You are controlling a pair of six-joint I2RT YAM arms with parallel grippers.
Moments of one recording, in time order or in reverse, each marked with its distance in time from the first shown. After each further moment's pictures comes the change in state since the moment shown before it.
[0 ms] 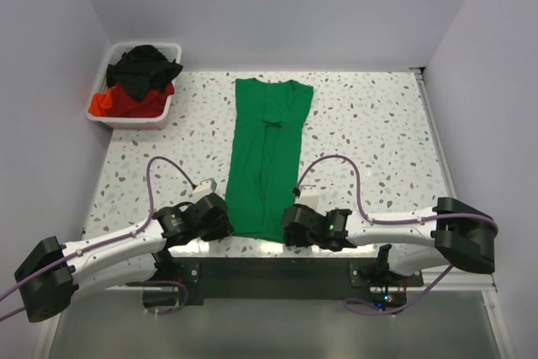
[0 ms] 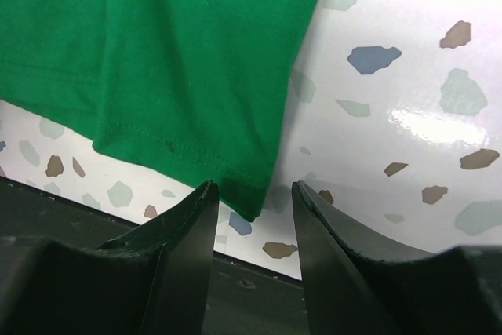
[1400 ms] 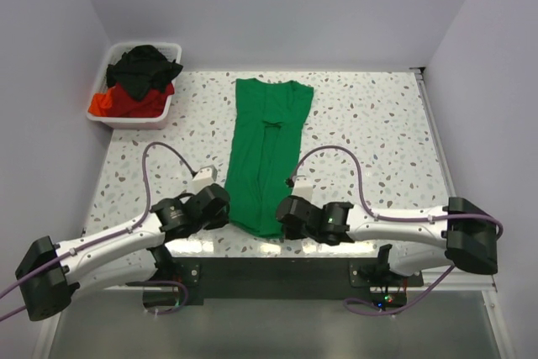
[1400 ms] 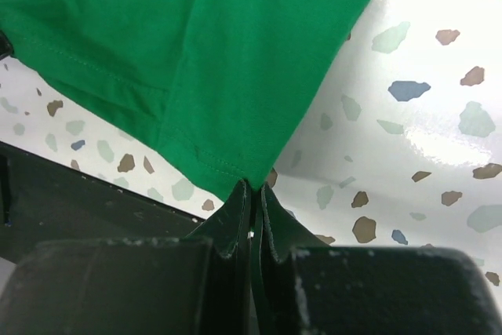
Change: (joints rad) left arm 0.000 0.009 0.122 -0.078 -0.124 0.071; right arm 0.001 -0.002 0.138 -0.091 0.005 -0.043
